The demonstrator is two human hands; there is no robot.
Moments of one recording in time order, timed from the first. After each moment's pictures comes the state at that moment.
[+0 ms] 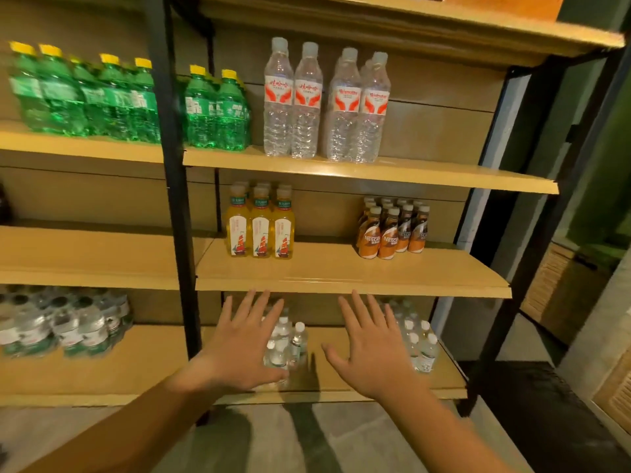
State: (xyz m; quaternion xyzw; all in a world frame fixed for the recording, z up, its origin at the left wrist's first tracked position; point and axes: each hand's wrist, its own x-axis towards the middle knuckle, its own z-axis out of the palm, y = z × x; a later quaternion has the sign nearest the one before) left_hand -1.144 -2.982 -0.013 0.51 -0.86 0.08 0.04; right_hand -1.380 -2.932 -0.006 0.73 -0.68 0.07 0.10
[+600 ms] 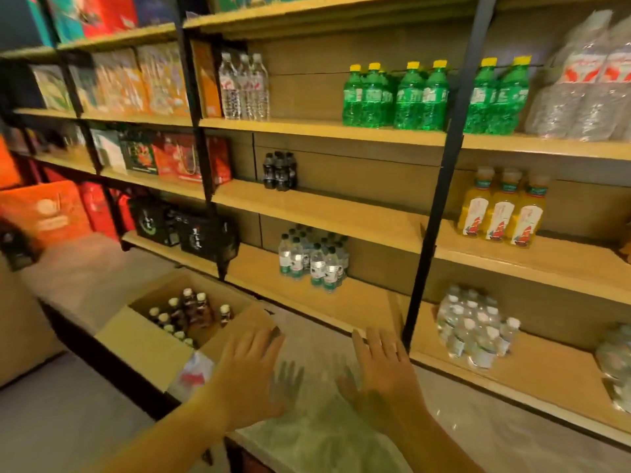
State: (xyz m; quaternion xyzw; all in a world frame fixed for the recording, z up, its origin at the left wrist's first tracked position) left_hand -0.780 -2.711 -0.076 0.72 -0.69 0.02 -0.04; right_hand -1.008 -2.809 -0.080 0.87 -0.49 0.01 -0.07
